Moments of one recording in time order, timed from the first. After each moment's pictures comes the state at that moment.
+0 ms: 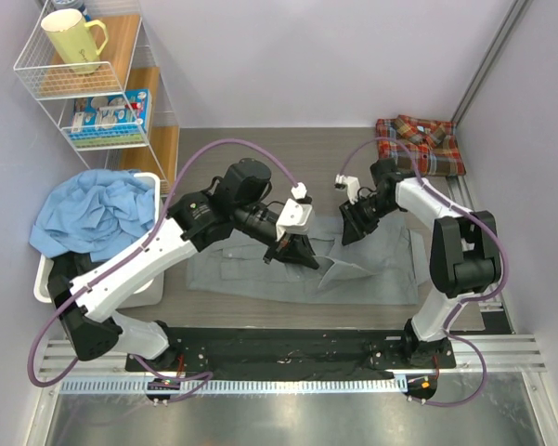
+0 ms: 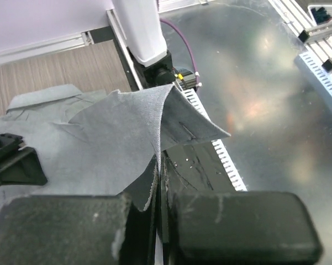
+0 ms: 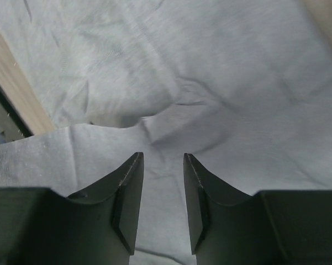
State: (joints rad) left arm -0.89 1.37 1.47 -0.65 1.01 0.46; right arm 0.15 1.74 1.23 -0.84 -0.64 -0.53
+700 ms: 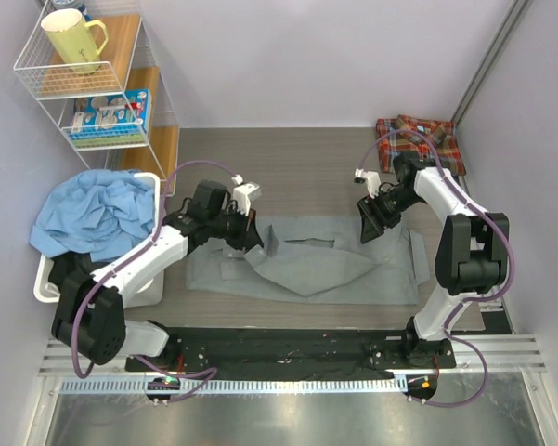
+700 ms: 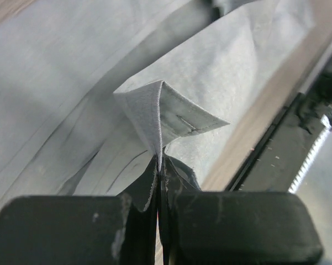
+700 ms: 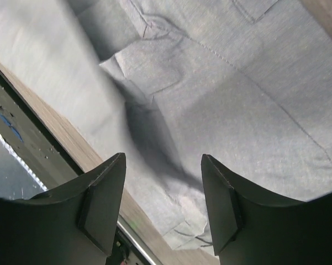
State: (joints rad) left arm -0.48 1.35 0.92 -0.34 0.57 -0.11; right arm 0.03 1.75 1.33 -1.09 -0.59 -0.66
